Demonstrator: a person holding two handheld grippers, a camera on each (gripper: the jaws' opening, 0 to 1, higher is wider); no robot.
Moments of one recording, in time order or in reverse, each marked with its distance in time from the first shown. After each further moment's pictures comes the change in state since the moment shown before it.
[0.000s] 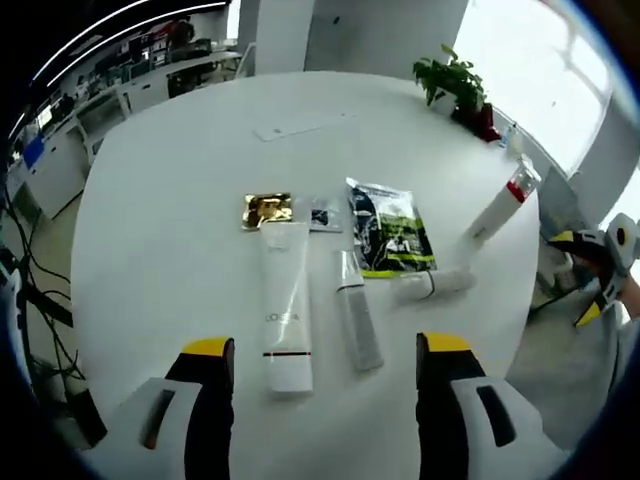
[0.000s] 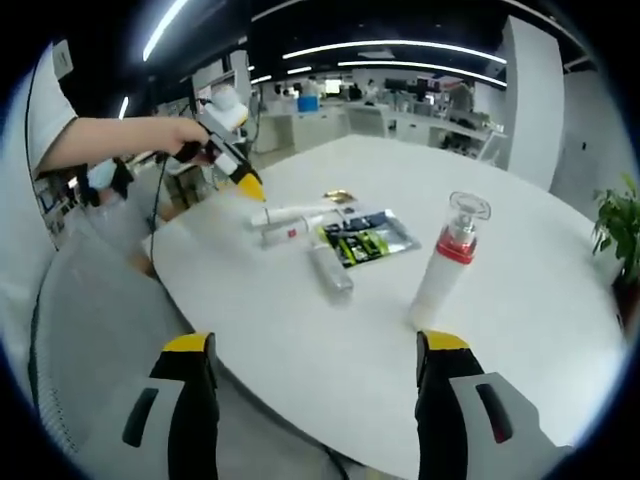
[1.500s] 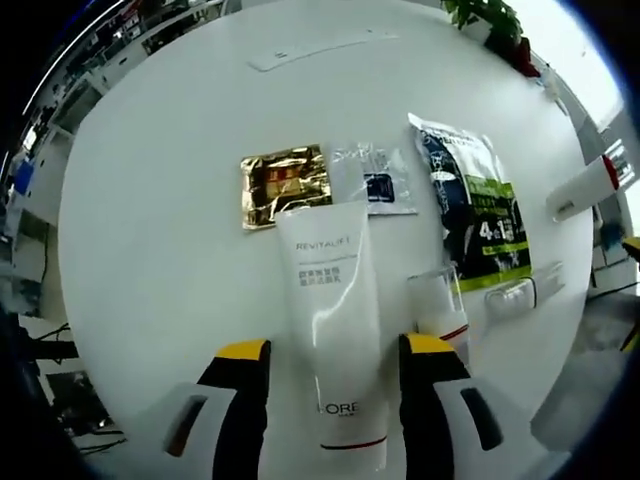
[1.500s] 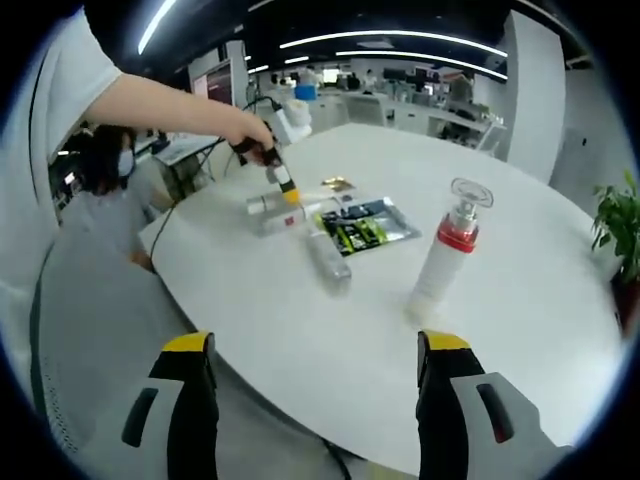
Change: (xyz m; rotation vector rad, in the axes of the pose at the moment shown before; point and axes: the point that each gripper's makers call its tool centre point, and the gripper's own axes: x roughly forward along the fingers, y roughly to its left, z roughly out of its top) left arm 0.094 0.045 0.011 0.105 0.333 0.117; right arm 0.003 -0.002 -0.008 0.007 0.046 -0.007
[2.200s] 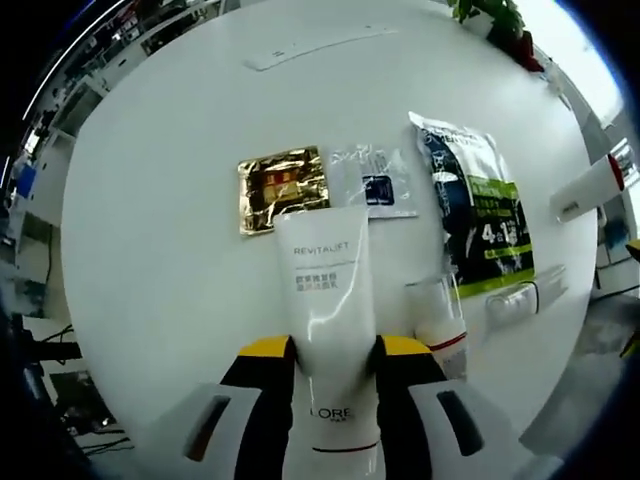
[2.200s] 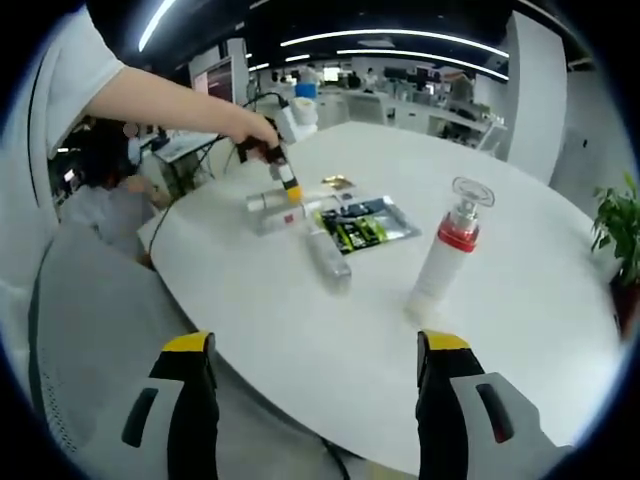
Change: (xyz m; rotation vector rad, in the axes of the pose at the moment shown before) left arm -0.010 -0.005 0.000 -0.014 -0.007 0.012; right arm 0.000 0.000 -0.001 -0.008 0.008 -0.002
